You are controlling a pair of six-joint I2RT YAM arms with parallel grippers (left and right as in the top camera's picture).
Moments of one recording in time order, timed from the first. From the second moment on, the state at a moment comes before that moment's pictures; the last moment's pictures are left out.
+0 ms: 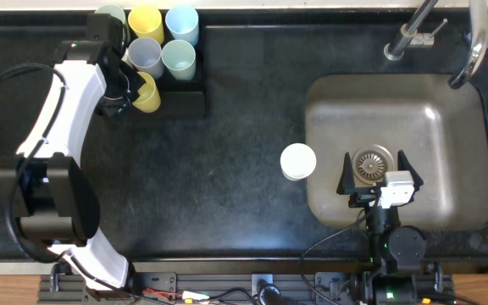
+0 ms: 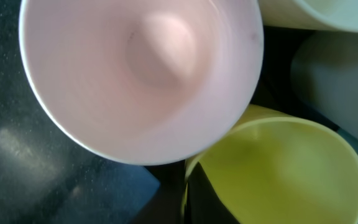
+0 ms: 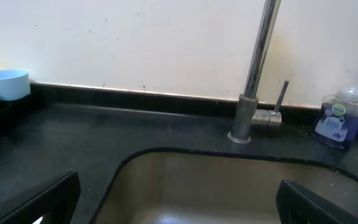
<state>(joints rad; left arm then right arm) 0.00 1.91 1.57 -1.02 -0.09 -0.89 0.01 0.01 0.02 -0.02 -0.04 -0.04</state>
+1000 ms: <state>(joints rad) -0.03 0.94 1.31 -1.42 -0.09 -0.78 0.01 0.01 0.02 -0.02 -0.04 -0.04</state>
